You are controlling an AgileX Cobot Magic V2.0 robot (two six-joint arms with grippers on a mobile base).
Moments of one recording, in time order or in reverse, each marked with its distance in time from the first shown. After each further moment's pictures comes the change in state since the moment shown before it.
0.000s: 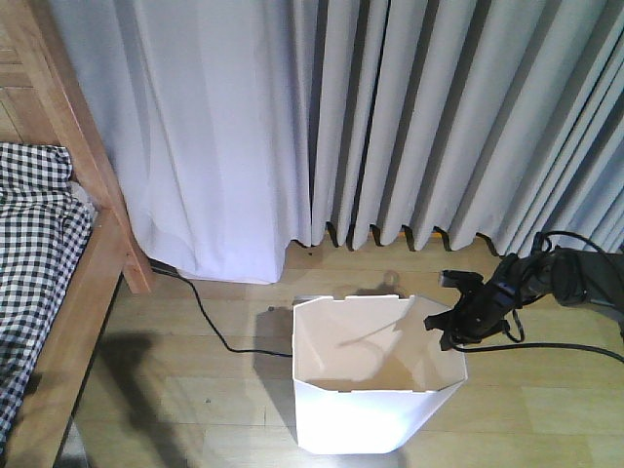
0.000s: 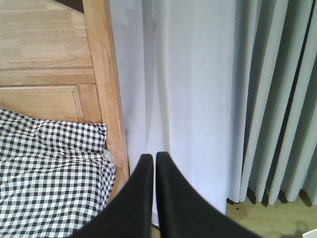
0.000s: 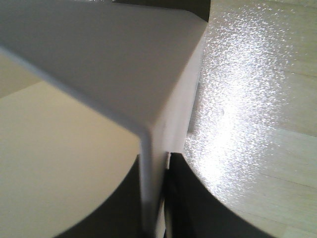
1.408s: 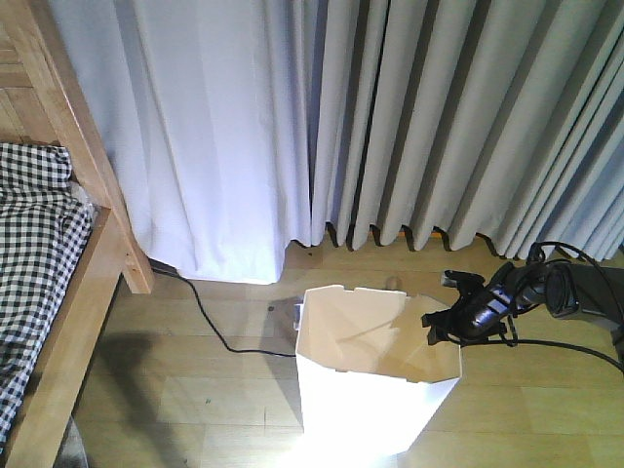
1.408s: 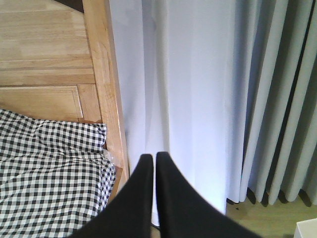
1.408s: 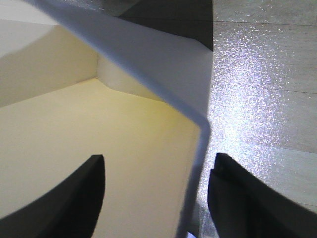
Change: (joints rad) left arm 0.000 0.000 0.000 0.000 0.000 0.000; right arm 0.000 0.076 -0.076 0.042 -0.087 0.034
